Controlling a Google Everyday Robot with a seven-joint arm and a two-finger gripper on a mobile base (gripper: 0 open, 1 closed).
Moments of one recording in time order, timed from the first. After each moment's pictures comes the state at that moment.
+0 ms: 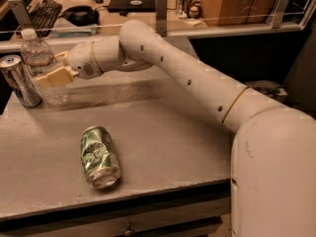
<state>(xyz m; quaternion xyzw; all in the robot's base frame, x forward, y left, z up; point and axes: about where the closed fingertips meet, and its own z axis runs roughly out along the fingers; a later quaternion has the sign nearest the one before) 0.600 0.288 0.903 -0.59 0.51 0.47 0.43</state>
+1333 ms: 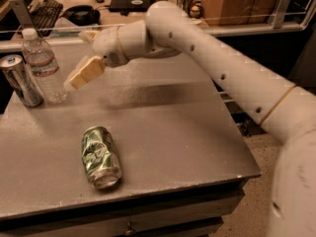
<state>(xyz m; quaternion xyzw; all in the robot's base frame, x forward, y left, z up) 0.612 0.211 0.934 -0.61 0.52 0.38 0.46</state>
